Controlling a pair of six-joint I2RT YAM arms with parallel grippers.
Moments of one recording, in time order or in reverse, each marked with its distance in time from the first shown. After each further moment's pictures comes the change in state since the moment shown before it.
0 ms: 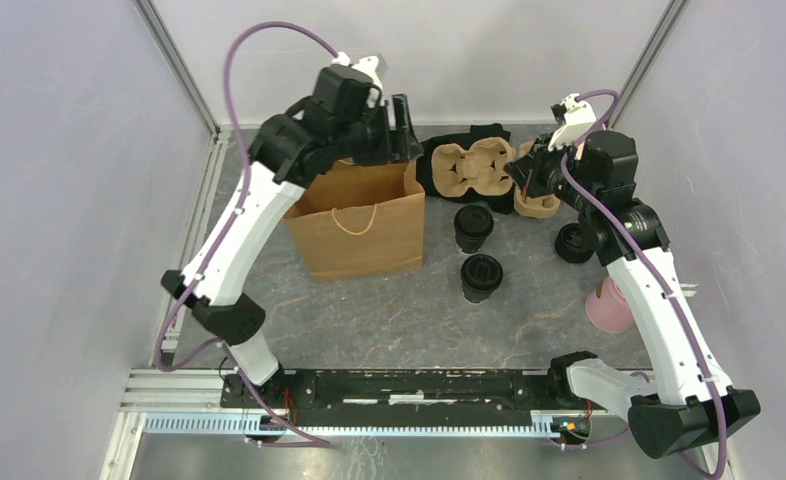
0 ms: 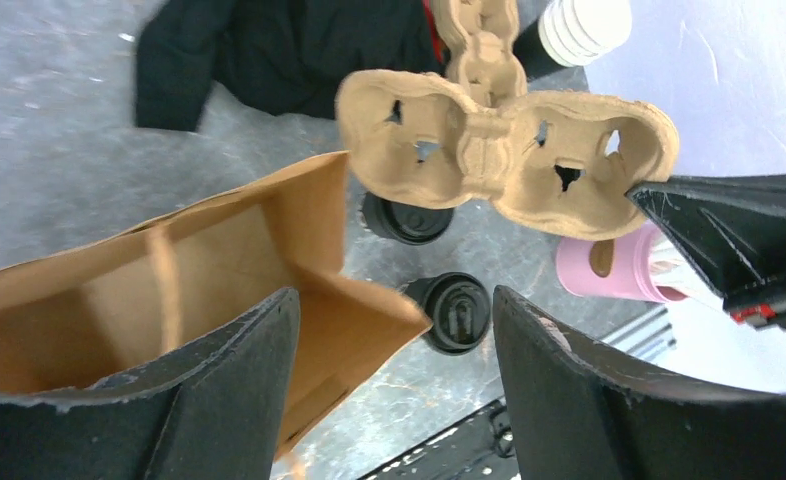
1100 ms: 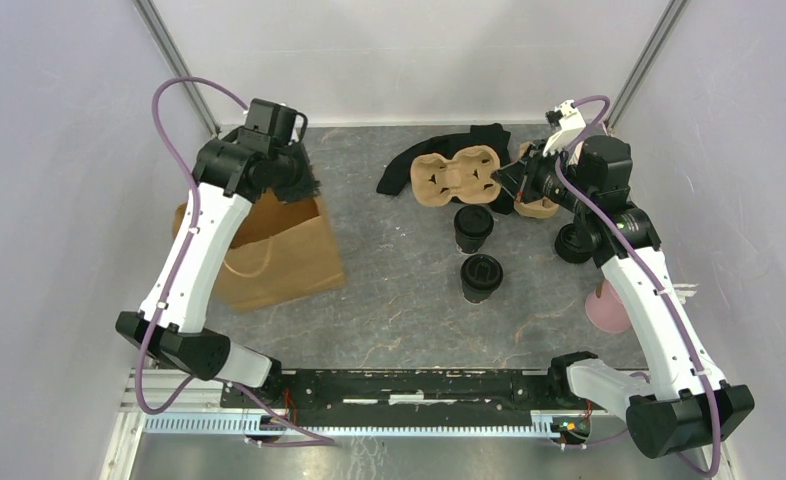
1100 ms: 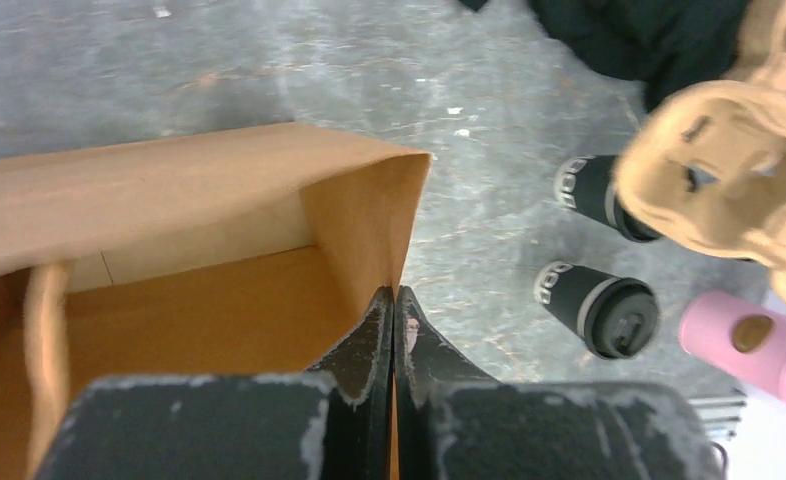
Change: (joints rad) left arm 0.343 -0.297 -0.442 -0.183 -0.058 -0.037; right arm -0.027 0.002 -0.085 0.097 -0.185 0.069
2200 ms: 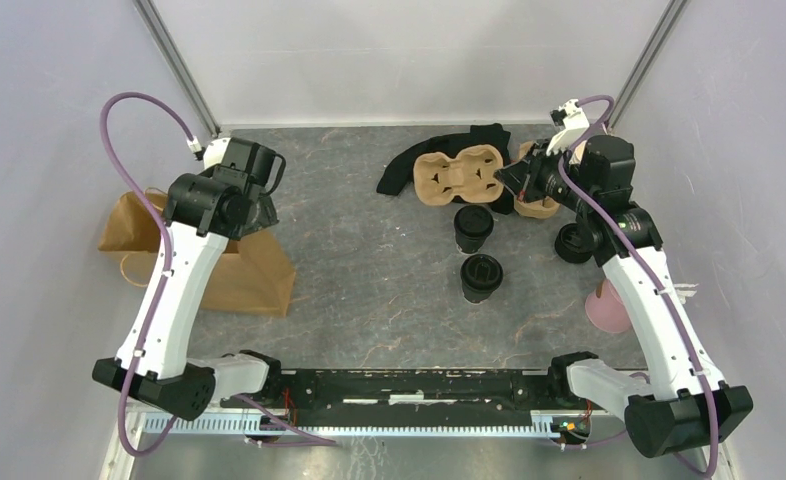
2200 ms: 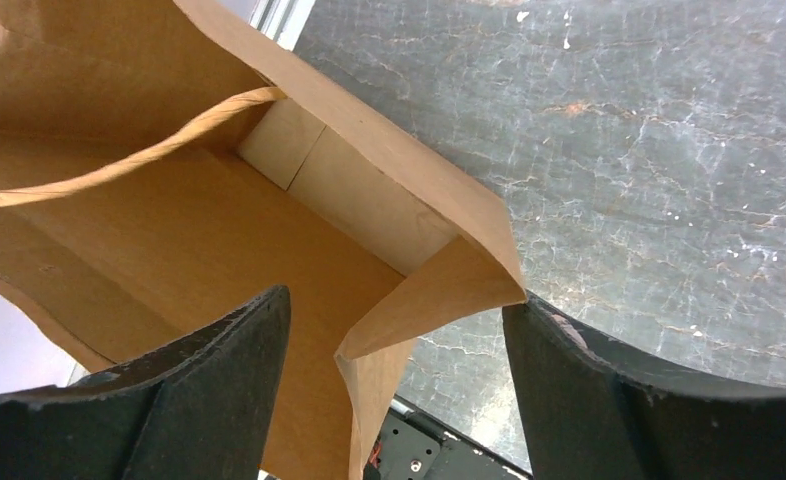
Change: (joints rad) left arm 0.020 -0.203 -0.153 -0.209 -0.549 -0.011; right arm -0.024 0.000 0.000 -0.005 -0.008 0.013
